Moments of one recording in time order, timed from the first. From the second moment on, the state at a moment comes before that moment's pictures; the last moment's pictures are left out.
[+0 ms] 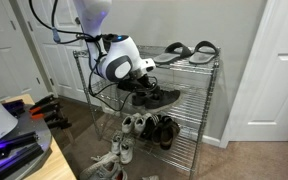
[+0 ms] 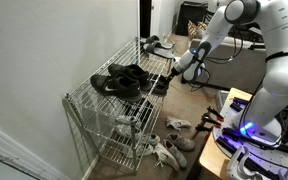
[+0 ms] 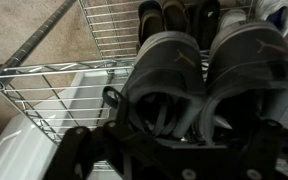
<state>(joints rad) -0.45 0.77 0.10 -2.24 -0.34 3.45 -0.19</state>
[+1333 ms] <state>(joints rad) -0.61 0.39 0.05 -2.68 -0.49 3.44 -0.19</state>
